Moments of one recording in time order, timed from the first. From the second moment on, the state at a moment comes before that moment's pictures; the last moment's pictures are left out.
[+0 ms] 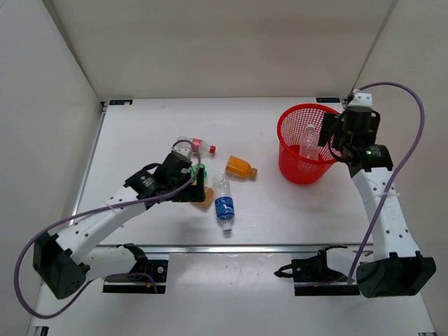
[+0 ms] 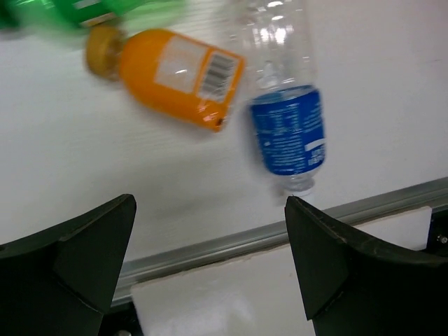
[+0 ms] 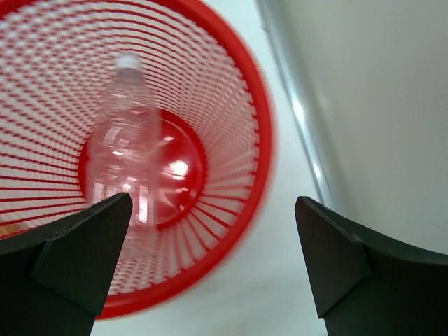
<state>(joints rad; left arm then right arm) -0.69 1.09 0.95 -0.81 -0.12 -0.60 0.07 1.16 1.26 -0.64 0.31 0.03</state>
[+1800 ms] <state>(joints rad) -0.98 1.64 1.21 -0.63 -0.12 -0.64 -0.32 0.68 0.99 -0.82 0.33 0.18</state>
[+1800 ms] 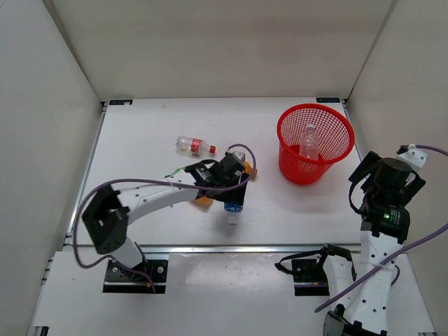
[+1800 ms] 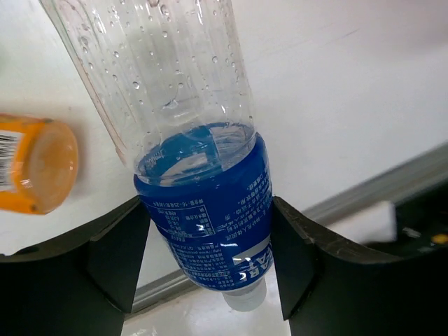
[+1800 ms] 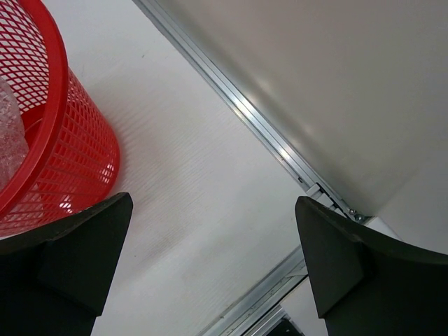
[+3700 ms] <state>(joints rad) -0.44 0.85 0.86 -0.90 -0.20 -0.60 0.93 1.22 1.15 -0.53 0.23 -0.03</state>
